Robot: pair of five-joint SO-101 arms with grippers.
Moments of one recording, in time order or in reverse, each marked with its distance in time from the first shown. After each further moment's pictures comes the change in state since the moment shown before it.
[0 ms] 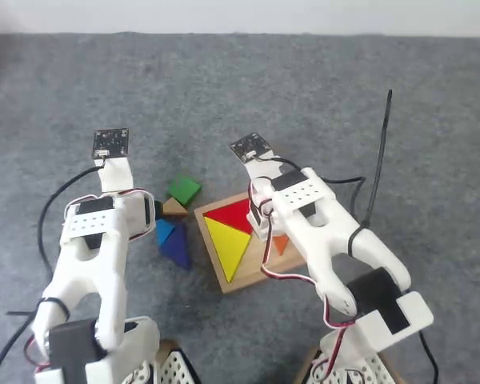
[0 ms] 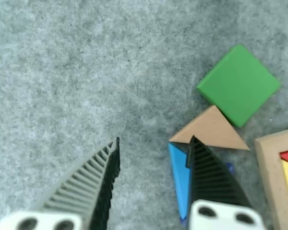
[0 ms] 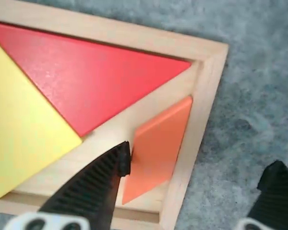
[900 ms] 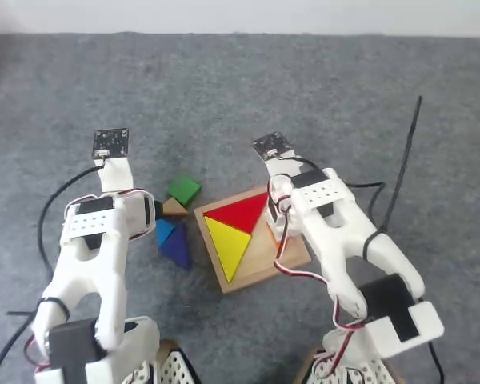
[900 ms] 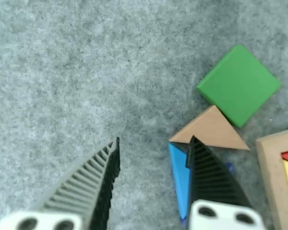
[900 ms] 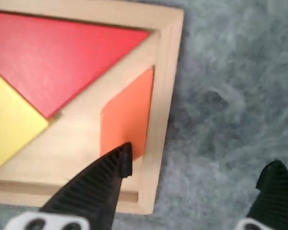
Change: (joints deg) left arm 0.0 0.0 0.0 0.0 0.0; right arm 5.5 -2.2 3.3 0.7 1.5
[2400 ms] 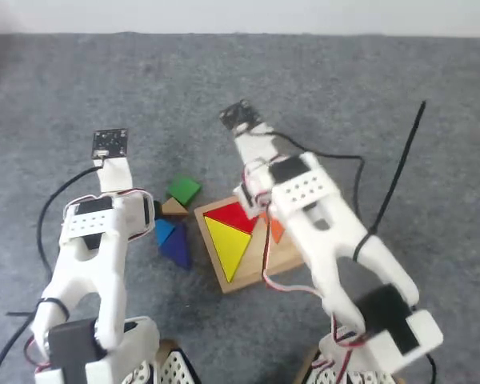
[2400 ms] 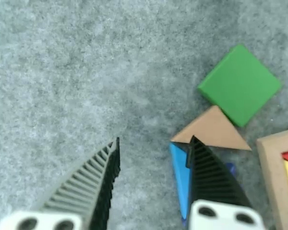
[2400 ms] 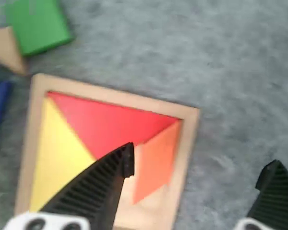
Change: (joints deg) left arm -1.5 0.0 0.0 0.0 0.0; right arm -8.9 -5.3 -9.8 -1.1 -1.1
